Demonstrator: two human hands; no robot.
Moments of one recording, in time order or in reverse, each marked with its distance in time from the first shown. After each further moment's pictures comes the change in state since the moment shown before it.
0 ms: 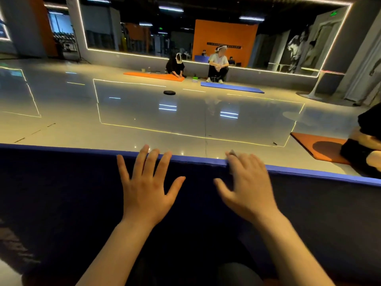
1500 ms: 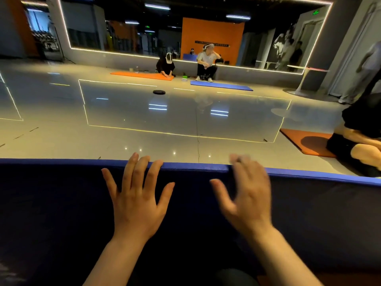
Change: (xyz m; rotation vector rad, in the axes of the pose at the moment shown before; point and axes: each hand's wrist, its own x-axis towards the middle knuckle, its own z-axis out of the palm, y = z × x) left_hand -0.005 -0.002 0.002 -0.089 0.016 -0.031; right_hand -0.019 -0.002 0.016 0.094 0.342 0.028
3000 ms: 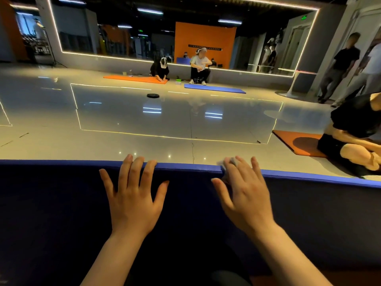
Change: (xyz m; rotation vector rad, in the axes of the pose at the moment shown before) left_hand 0.010 0.001 0.011 0.045 0.035 -0.003; right_hand 0.009 0.012 -0.013 -0.122 -0.203 -0.023
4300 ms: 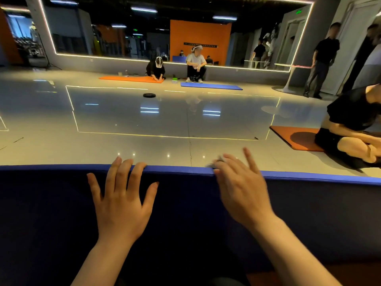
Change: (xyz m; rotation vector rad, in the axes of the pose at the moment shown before) left_hand -0.003 -0.002 -0.006 -0.032 -0.027 -0.012; right_hand 0.010 0.013 -0.002 -0.005 0.063 -0.149
